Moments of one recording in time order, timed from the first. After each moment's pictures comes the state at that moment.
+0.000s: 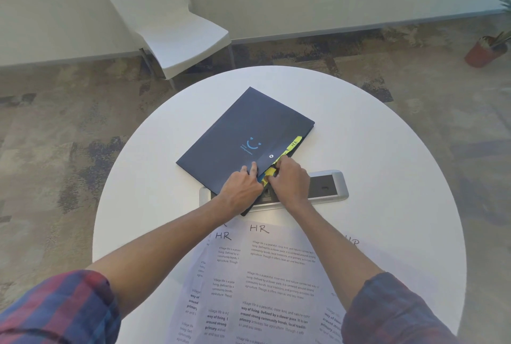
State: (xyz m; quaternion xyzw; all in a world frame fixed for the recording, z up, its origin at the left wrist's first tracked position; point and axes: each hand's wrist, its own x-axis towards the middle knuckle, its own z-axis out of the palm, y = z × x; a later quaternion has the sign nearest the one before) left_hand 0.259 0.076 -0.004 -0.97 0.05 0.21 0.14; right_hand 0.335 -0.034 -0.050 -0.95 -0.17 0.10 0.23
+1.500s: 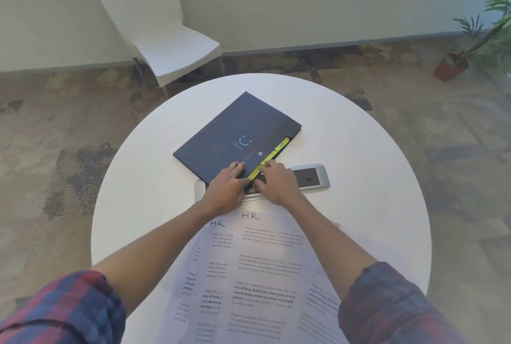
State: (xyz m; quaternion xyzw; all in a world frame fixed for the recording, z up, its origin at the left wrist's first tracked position) left_hand 0.213 0.088 -0.030 -0.99 0.00 0.05 -0.11; right_hand 0.309 -0.059 -0.022 -0.93 -0.33 0.16 0.08
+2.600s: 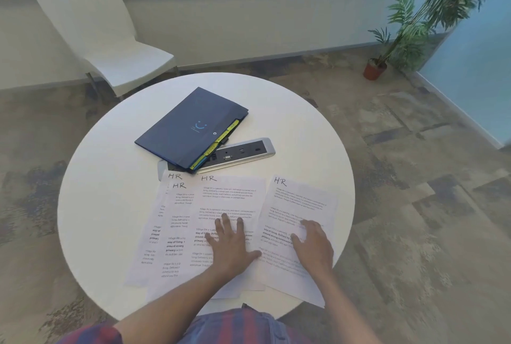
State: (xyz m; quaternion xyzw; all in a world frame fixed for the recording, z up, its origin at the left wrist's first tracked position) left_hand 0.050 -0.125 -0.045 -0.94 -0.17 0.24 -0.15; right_hand 0.106 -0.321 -0.036 -0.96 0.02 0.16 0.25
